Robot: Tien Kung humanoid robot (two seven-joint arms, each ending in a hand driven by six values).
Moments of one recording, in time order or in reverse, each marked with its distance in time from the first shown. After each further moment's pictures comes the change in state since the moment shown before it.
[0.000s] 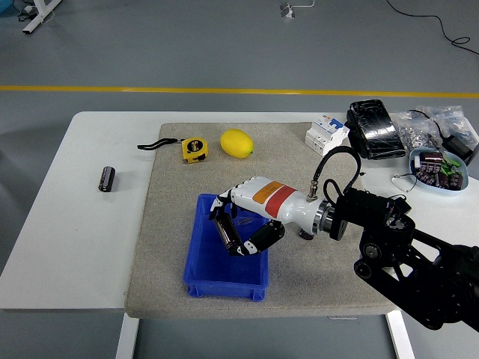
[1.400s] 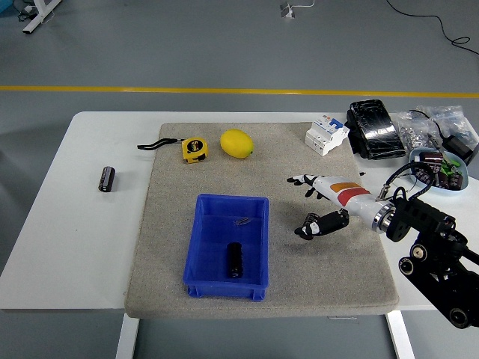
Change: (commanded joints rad) left arm -0.001 0.000 -0.007 -0.002 0.039 -0.015 0.010; right arm -0.151 -0.061 0.211 -0.233 -0.009 -0.123 -0.036
